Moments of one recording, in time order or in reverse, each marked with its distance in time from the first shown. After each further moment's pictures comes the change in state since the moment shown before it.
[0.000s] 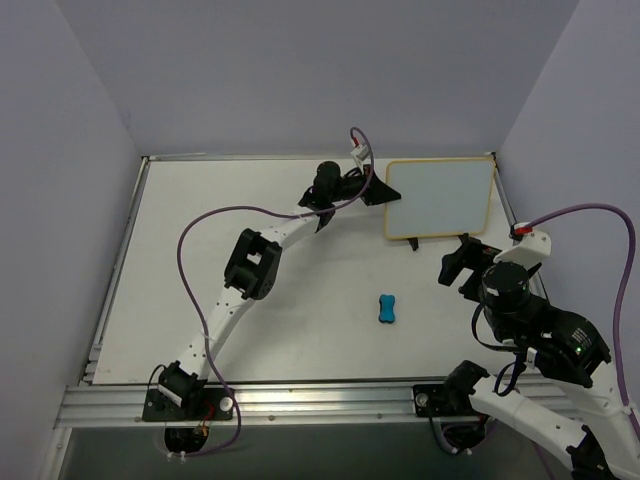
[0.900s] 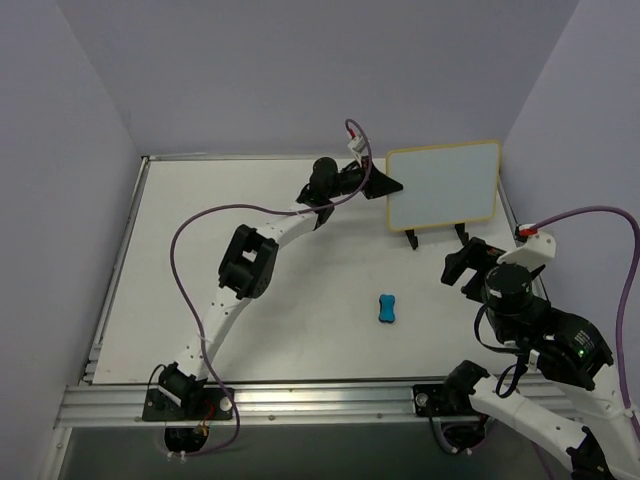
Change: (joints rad) left arm -0.007 -0.119 -0.134 0.104 -0.045 -0.040; right arm -0.004 -0.013 -0.001 -0.001 0.017 0.008
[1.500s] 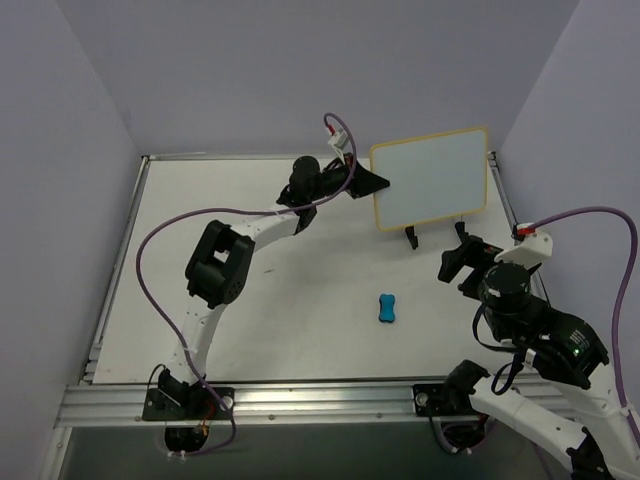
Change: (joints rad) left arm 0.014 -0.417 -0.516 0.064 -0.089 0.007; right arm -0.002 -0.008 -0.035 0.068 -0.014 -0.014
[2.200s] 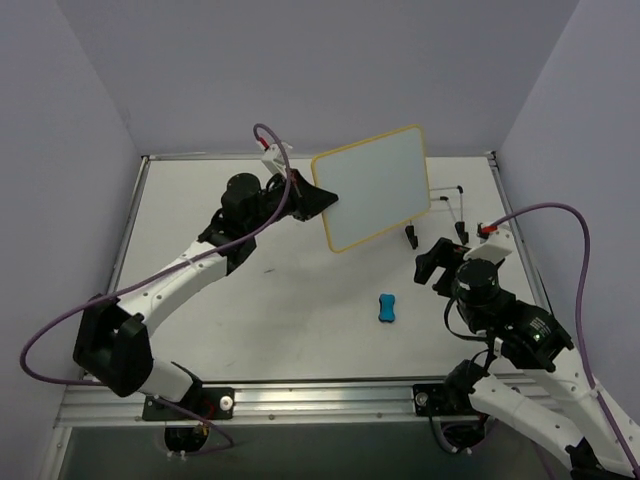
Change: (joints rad) left arm 0.017 -0.855 -0.635 -0.443 -0.293 0.137; right arm -0.006 0.029 -0.175 0.184 -0.118 -0.001
